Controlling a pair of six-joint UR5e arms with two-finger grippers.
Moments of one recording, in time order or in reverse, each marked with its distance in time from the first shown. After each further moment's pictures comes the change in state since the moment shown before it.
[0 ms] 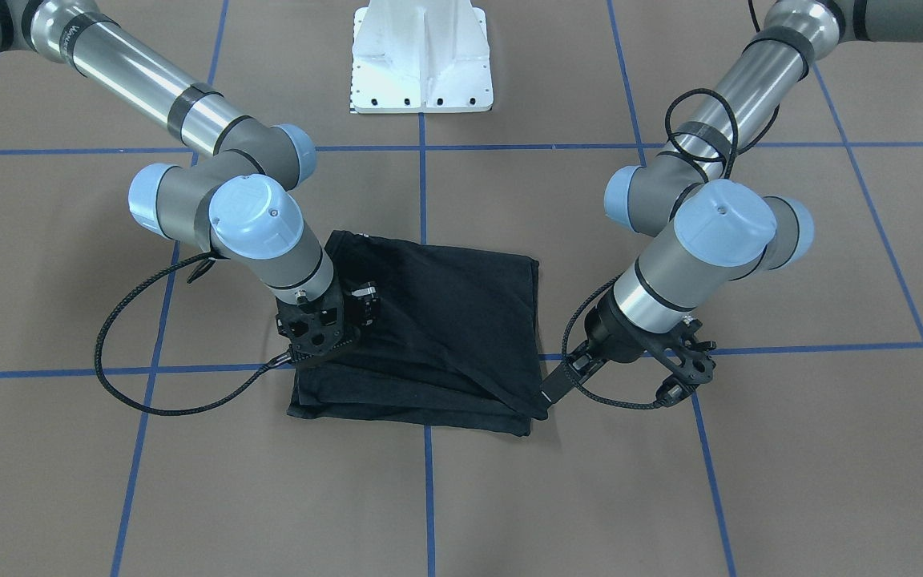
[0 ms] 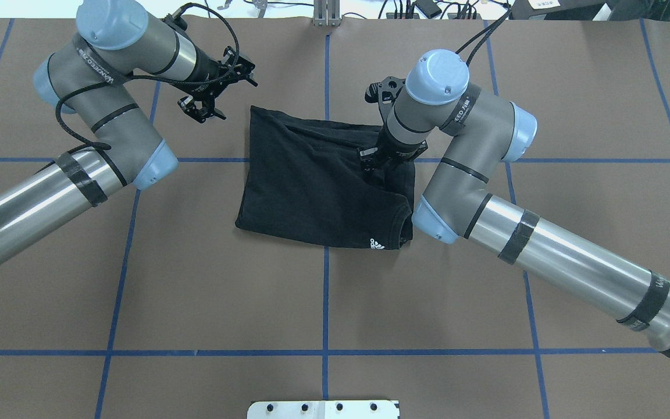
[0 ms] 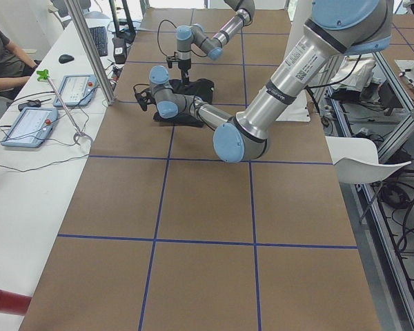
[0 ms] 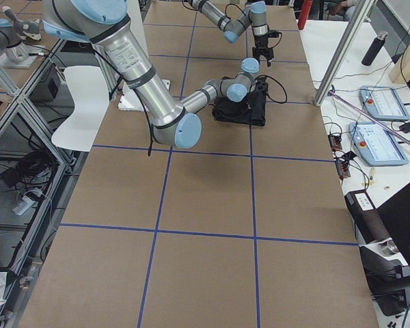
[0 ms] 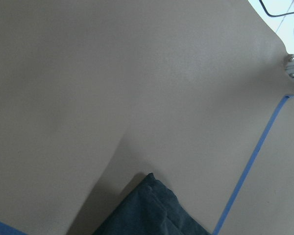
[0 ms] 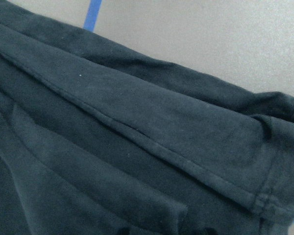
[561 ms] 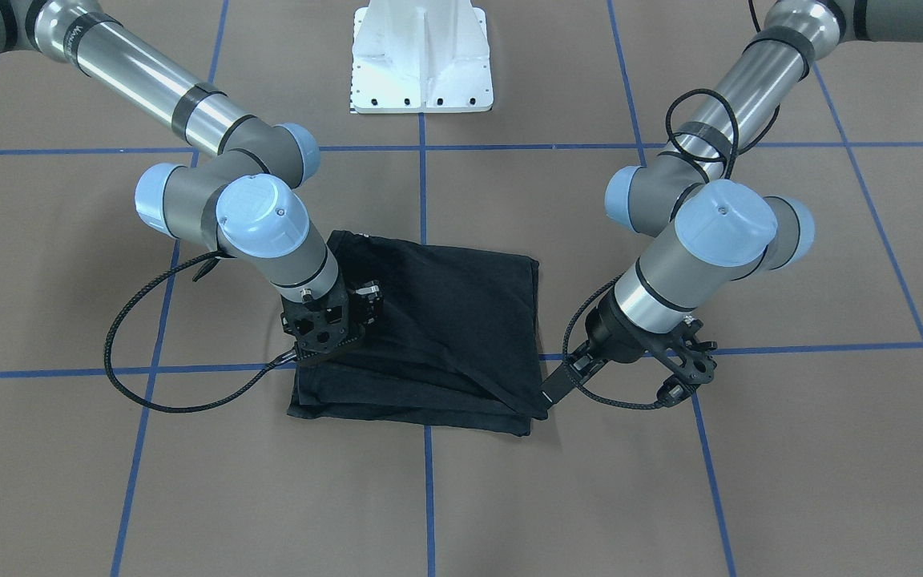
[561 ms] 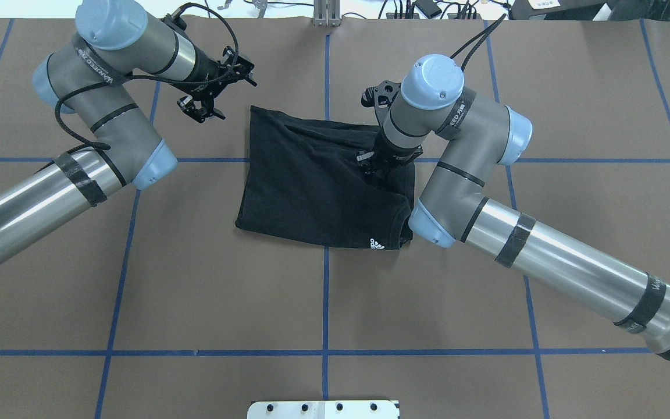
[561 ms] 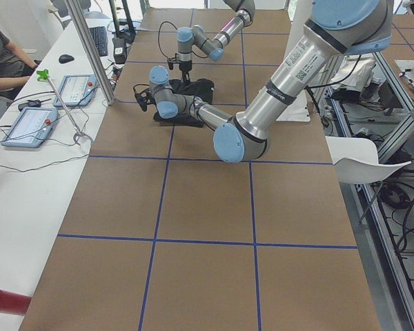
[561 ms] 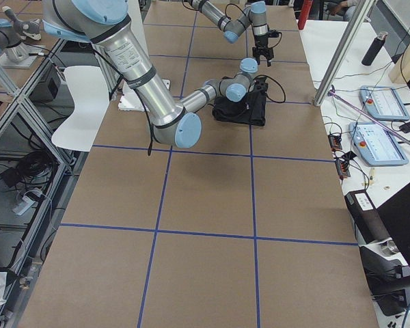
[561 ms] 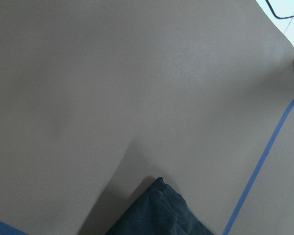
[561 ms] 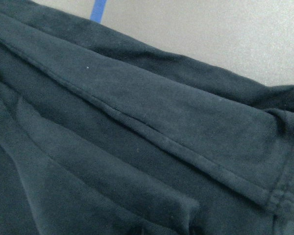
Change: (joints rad) left arm -0.001 0.001 0.000 0.000 0.001 0.000; right arm -0.009 0.004 -0.002 0.000 -0.005 0.001
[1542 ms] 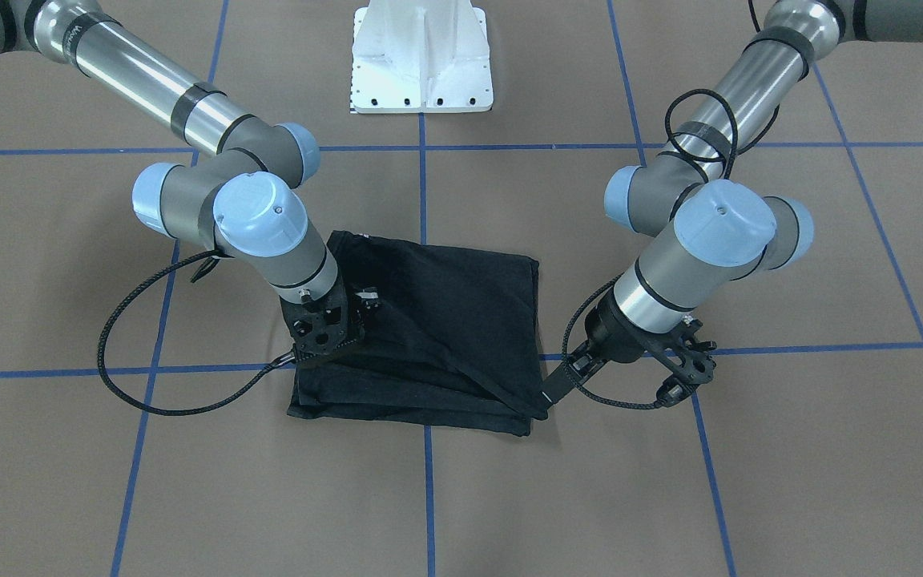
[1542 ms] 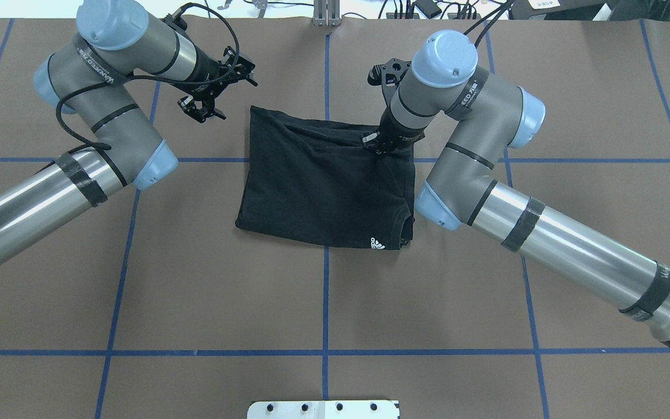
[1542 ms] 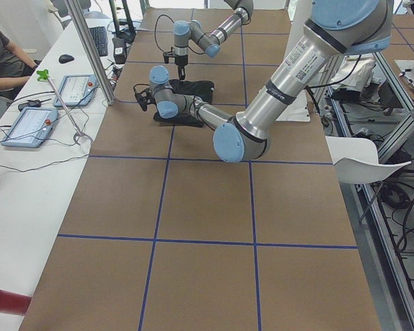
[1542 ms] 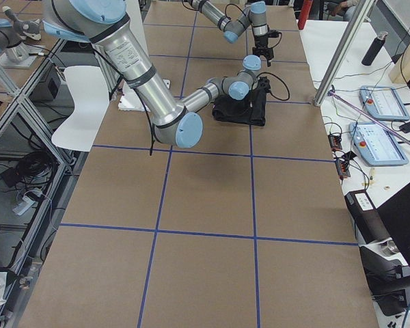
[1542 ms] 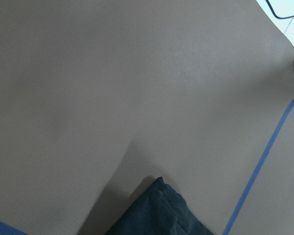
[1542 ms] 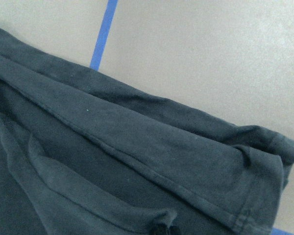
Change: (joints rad) left arm 0.001 -0.002 0.000 0.000 0.002 0.000; right arm 0.052 0.006 0.022 -0.001 0.008 -0.002
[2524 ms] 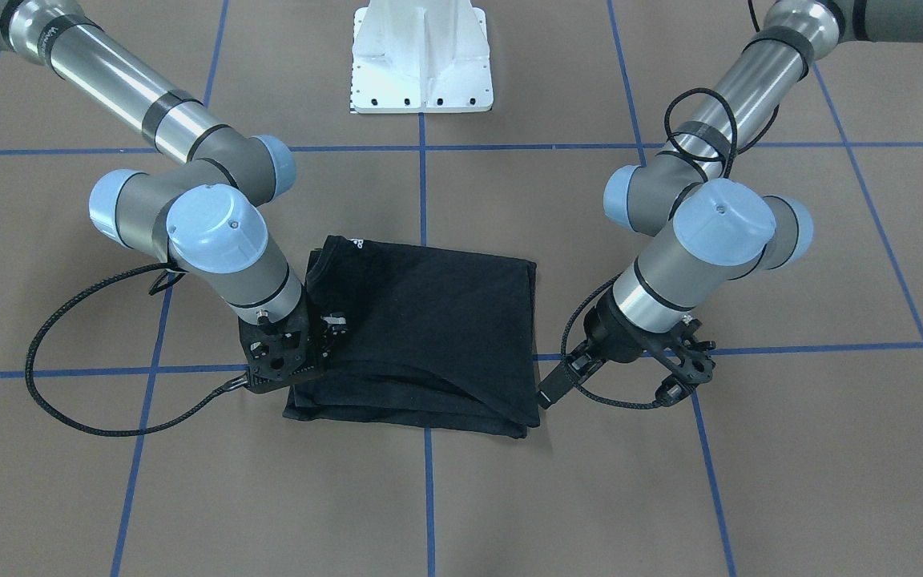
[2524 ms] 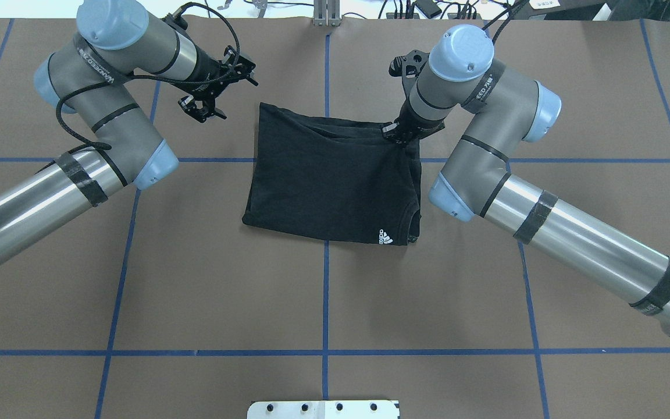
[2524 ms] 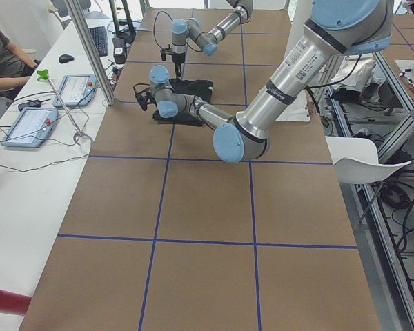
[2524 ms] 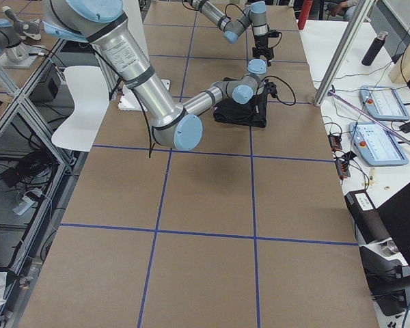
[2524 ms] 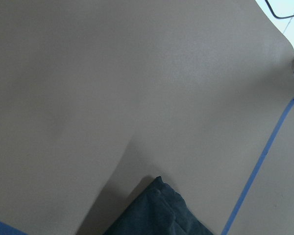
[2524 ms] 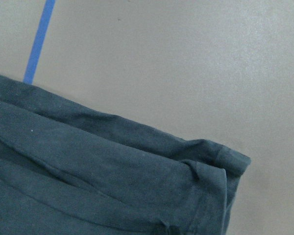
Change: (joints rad) left arm 0.000 -0.001 -0.002 0.000 0.000 -0.001; right arm 0.027 -0.022 -0.025 -0.010 -0.048 -0.003
